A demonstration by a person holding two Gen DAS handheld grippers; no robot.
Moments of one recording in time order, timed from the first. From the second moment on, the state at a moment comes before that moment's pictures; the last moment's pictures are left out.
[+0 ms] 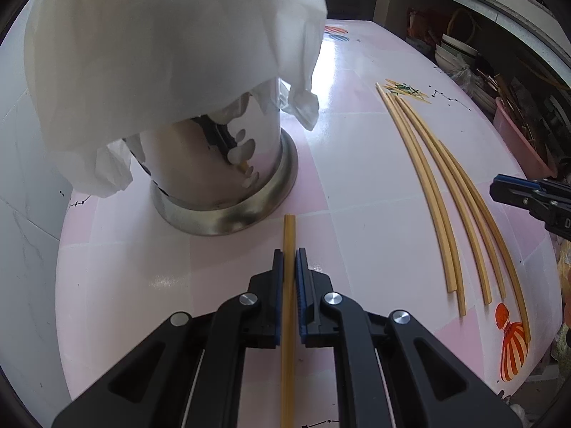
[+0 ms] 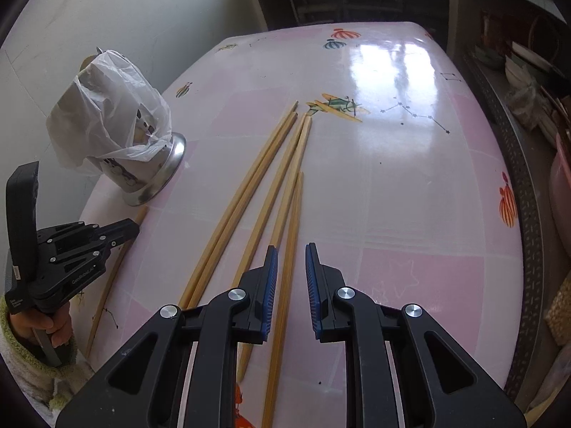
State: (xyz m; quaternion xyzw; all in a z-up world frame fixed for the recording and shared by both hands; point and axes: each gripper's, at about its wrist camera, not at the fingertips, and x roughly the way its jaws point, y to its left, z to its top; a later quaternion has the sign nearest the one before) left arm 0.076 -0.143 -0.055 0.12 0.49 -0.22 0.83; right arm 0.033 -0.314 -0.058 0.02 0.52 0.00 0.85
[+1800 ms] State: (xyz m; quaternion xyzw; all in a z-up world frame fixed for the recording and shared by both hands) left arm 0.023 -0.079 0.108 -0.03 0.27 -0.30 0.91; right arm 0.002 -0.274 0.073 0.14 0.36 0.13 0.92
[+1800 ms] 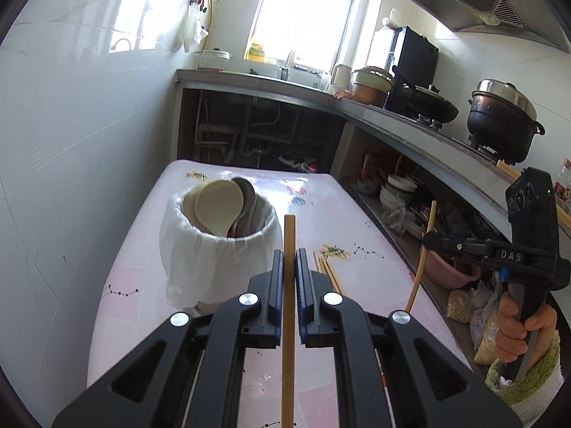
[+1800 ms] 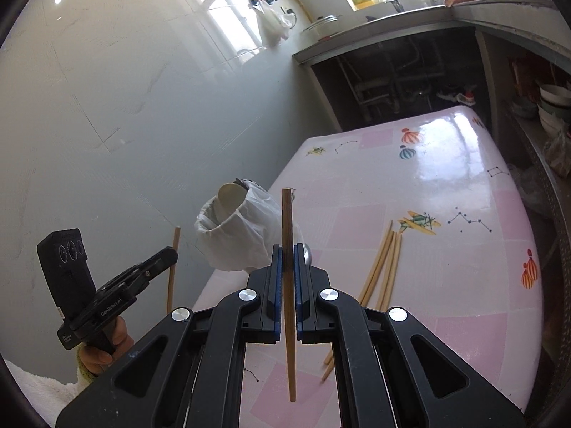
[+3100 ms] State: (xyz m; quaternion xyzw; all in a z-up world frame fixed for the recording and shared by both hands) left arm 0.167 -0.063 0.217 -0.17 0.07 -0.25 0.95; right arm 0.021 -0.282 0.053 0.17 0.37 0.15 0.90
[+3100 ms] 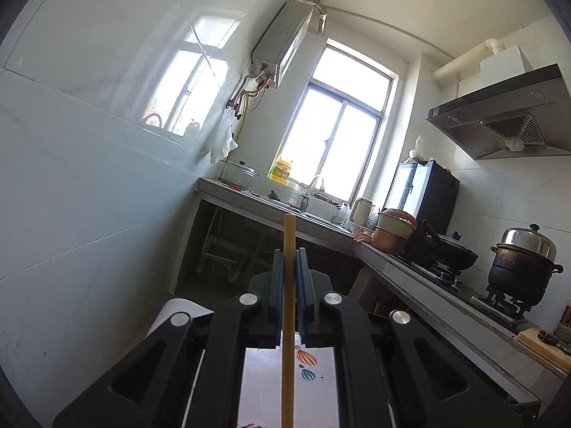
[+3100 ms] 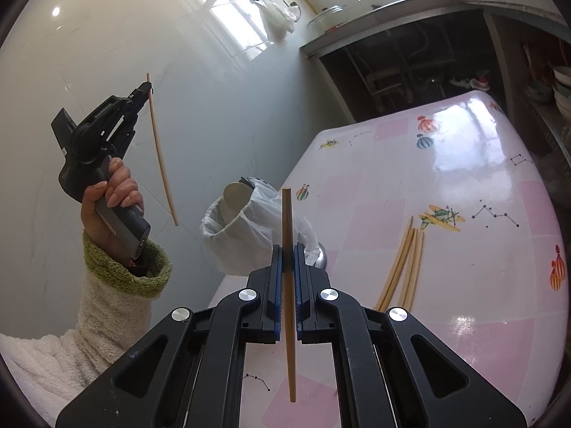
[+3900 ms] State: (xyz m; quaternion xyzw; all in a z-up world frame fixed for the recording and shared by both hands) left arm 0.159 -0.052 0.119 -0.08 0.15 -0.27 0.95; right arm 0.027 -0.280 0.046 0.17 0.38 0.15 0.90
